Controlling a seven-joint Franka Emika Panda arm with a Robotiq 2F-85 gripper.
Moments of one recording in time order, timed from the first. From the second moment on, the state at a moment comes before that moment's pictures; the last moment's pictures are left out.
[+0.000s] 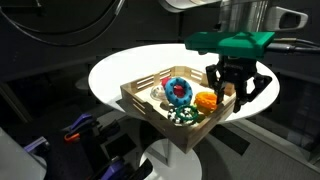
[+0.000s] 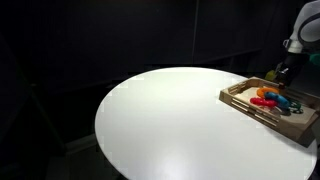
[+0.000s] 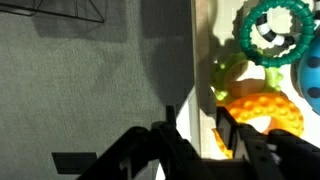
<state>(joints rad) -0.22 0.14 -0.22 -2.31 -0.17 2.47 -0.17</state>
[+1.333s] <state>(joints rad) -0.15 0.01 -0.13 -2.30 0.01 2.33 -0.28</state>
